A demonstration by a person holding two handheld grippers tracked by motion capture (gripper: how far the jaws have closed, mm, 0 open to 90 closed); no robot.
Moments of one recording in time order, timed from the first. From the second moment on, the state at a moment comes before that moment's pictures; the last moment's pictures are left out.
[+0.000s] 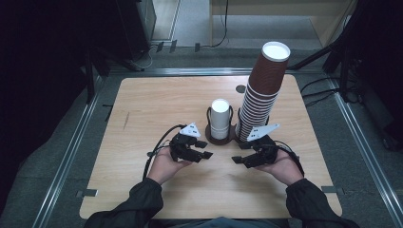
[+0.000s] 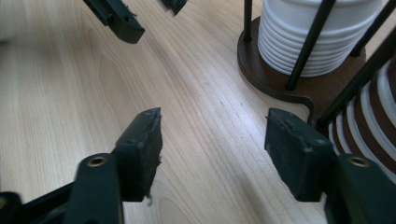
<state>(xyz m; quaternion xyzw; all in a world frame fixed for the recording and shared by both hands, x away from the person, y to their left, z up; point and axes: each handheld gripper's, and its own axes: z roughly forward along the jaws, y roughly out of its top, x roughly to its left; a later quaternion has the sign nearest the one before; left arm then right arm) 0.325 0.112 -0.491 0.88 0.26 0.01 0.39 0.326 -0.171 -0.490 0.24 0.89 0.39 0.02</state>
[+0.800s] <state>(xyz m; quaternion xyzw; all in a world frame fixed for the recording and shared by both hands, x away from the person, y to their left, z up) 0.327 0.124 -0.488 0.87 0.28 -0.02 0.40 0.326 -0.165 -0.491 0.27 0.88 0.38 -0.01</state>
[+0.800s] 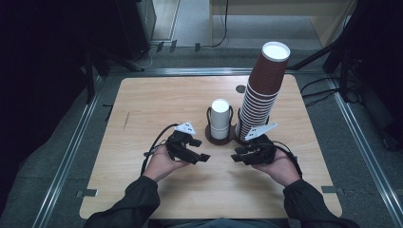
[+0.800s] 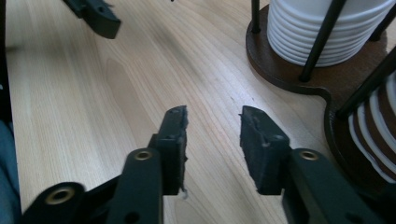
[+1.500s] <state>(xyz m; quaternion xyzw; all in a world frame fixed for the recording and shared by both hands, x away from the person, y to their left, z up) 0.347 0.141 -0.472 0.86 0.29 -0.01 0.42 0.330 -0.149 -0.487 0.30 0.87 0.40 0.03</state>
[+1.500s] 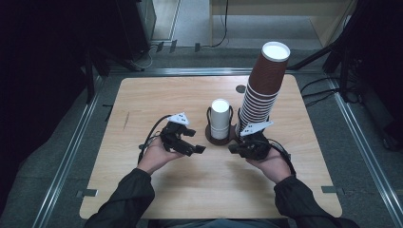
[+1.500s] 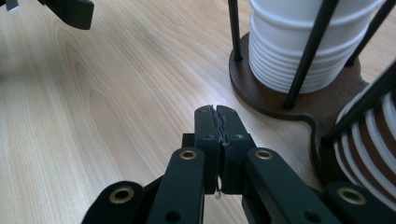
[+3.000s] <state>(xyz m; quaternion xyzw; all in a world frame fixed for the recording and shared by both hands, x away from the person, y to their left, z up) 0.428 0.102 -0.413 0.88 0.24 0.01 0.41 0.354 -0.116 -0.497 0.37 0.84 0.40 0.09</state>
